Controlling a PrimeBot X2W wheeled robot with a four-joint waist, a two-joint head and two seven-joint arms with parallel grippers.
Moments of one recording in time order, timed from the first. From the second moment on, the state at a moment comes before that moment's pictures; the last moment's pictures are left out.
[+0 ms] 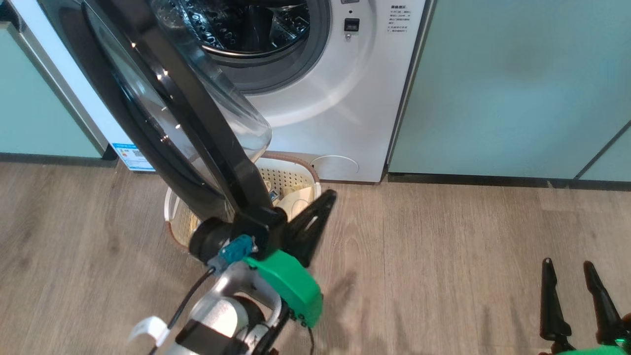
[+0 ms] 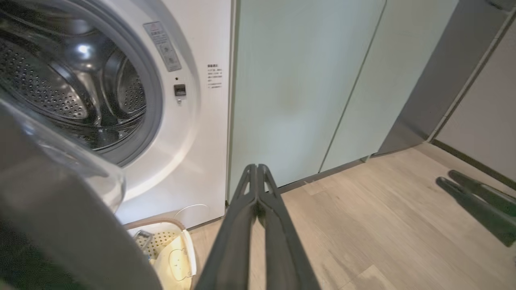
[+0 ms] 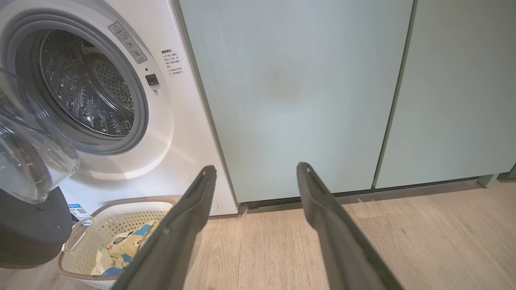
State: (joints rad) left arm -0.17 0.08 -0.39 -0.23 -0.24 0.01 0.18; right arm 0.18 -0.04 -0.03 0.00 0.21 0.13 -0.25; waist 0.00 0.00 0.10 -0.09
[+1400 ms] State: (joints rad) left arm -0.11 0.11 -0.31 -0.16 -0.21 0.15 0.16; right arm 0.17 -0.04 -0.04 0.01 0.22 0.13 -0.25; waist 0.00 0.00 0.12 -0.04
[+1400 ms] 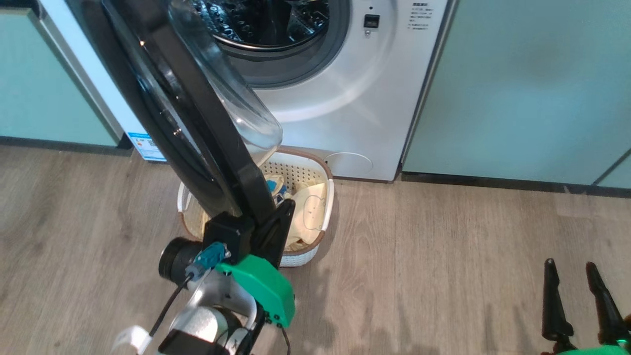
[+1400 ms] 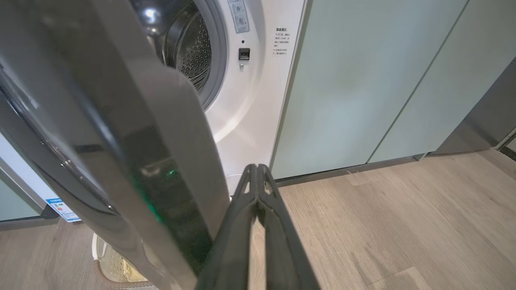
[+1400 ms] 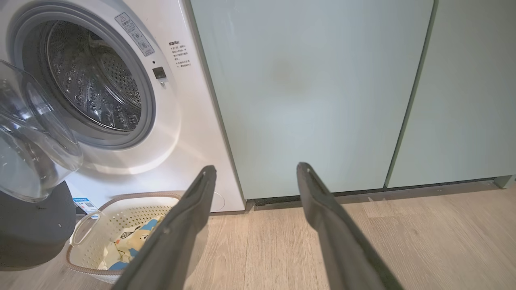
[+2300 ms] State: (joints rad) left arm -0.06 0.11 -0.33 -0.21 -0.21 0.18 0.13; right arm 0.17 -0.04 -0.05 0.00 0.22 0.13 -0.25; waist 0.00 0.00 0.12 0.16
